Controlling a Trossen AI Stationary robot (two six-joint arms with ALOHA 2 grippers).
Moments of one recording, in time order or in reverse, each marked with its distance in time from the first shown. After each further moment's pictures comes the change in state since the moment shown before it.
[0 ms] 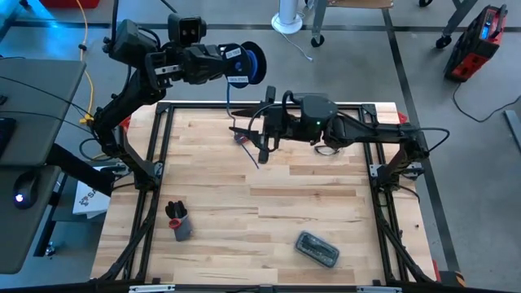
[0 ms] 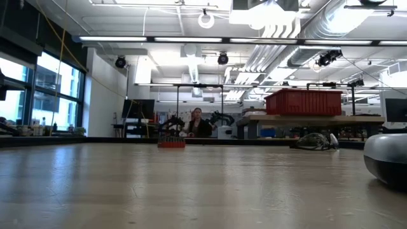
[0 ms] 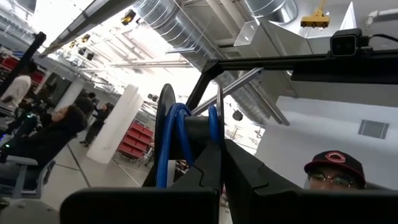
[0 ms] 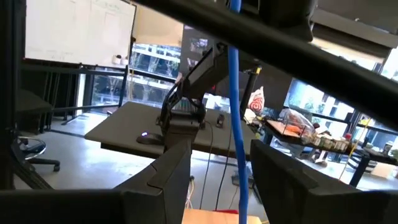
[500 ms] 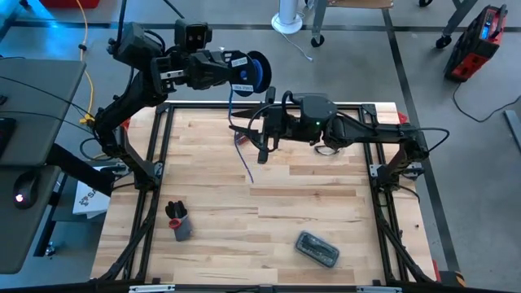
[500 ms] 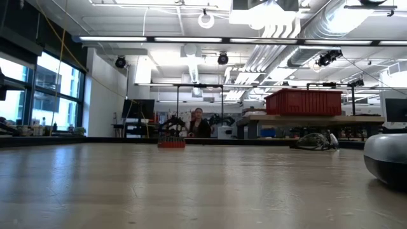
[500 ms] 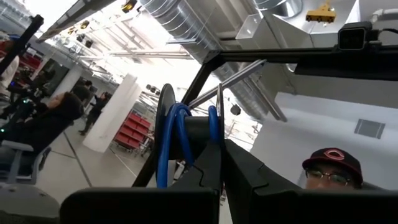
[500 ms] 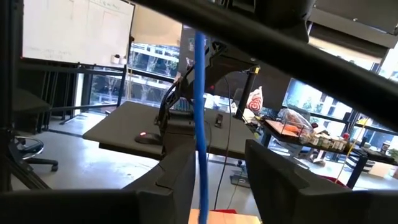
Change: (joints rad) left arm -0.024 0.006 0.000 -0.030 0.005 -0.006; right arm 0.000 0.002 0.000 0.004 0.008 -0.003
